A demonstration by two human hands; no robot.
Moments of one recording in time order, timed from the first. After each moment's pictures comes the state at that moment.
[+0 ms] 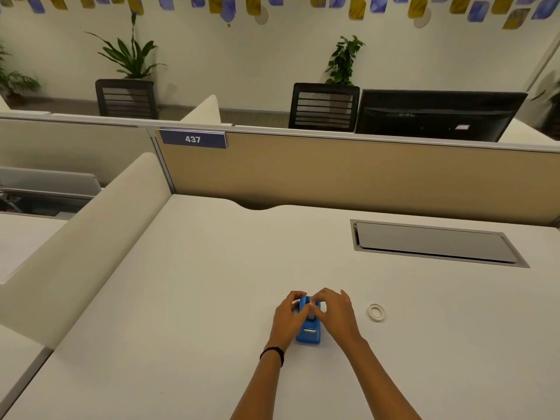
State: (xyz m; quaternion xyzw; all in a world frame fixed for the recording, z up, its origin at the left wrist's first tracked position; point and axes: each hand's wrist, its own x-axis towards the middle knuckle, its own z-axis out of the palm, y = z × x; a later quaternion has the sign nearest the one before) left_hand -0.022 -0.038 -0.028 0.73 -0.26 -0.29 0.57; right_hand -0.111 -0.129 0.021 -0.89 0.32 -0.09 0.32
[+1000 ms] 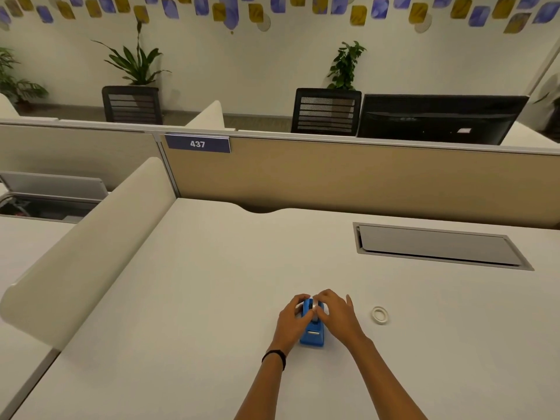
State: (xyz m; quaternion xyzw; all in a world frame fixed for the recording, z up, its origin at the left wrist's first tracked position) left_hand -0.025 -0.033 -0.021 0.71 -0.26 -0.31 0.57; right_hand -0.110 -0.134 0.015 -0.89 0.30 -0.03 0.33
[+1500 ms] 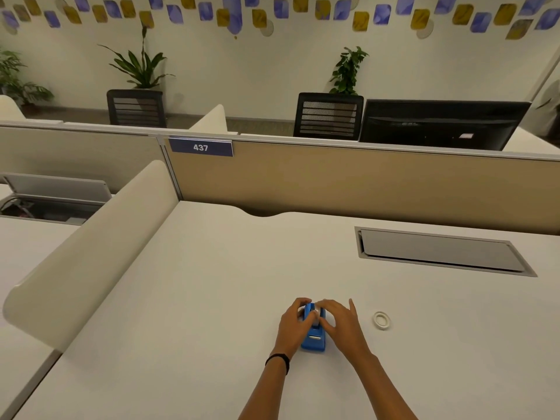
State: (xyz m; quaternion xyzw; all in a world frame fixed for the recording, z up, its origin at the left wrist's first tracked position) left_hand -0.026 -0.037 -0.026 0.72 -0.26 -0.29 0.57; right_hand -0.124 -0.129 0.004 -0.88 0.29 -0.10 0.36
